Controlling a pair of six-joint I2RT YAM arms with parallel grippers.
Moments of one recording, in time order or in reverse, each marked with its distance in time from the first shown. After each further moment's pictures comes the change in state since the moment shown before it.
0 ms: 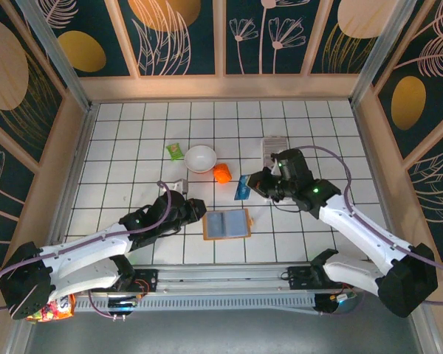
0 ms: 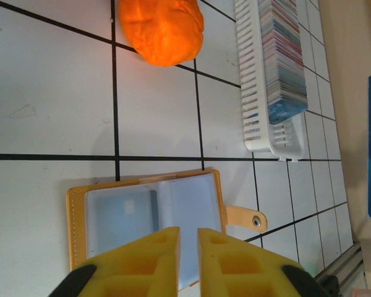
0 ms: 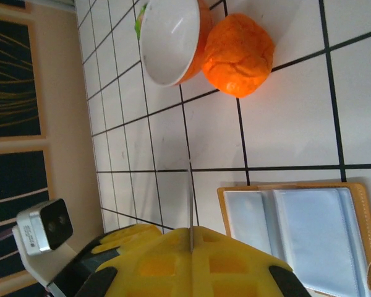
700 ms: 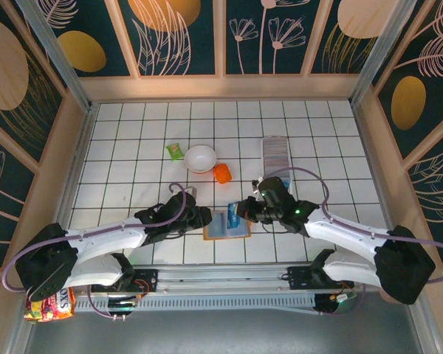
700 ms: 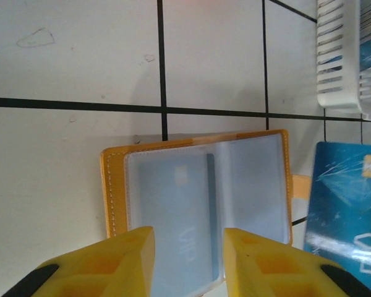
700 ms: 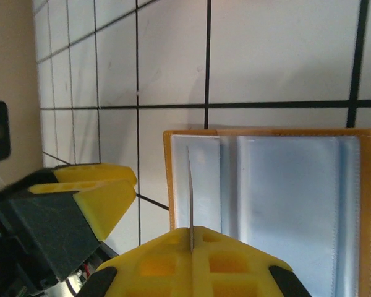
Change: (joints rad) left arm 0.000 0.201 0.007 0.005 0.079 0.026; right arm 0.196 0.093 -0.263 0.298 0.038 -0.054
